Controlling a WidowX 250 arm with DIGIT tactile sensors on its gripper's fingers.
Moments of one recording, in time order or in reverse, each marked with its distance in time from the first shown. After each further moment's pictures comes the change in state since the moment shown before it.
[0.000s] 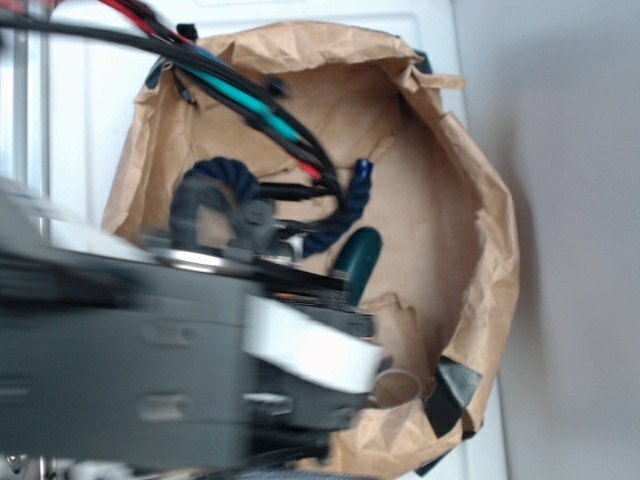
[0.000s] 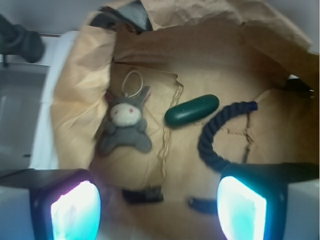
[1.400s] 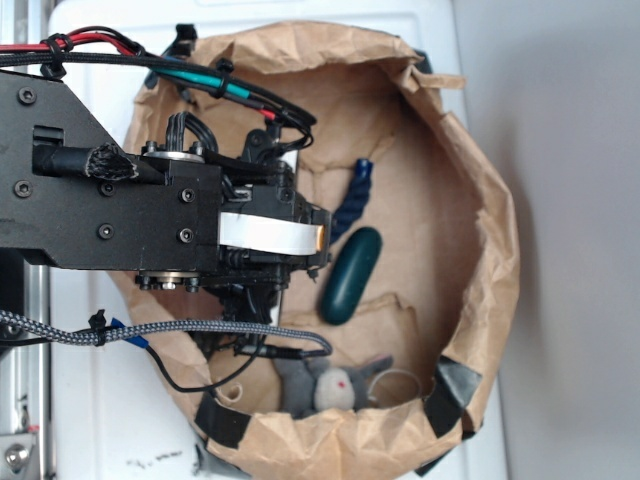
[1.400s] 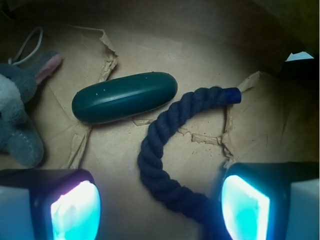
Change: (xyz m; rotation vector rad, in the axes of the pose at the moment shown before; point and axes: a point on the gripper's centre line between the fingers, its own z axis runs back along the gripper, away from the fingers) arm -0.015 0.056 -0.069 0.114 -0.111 -0.060
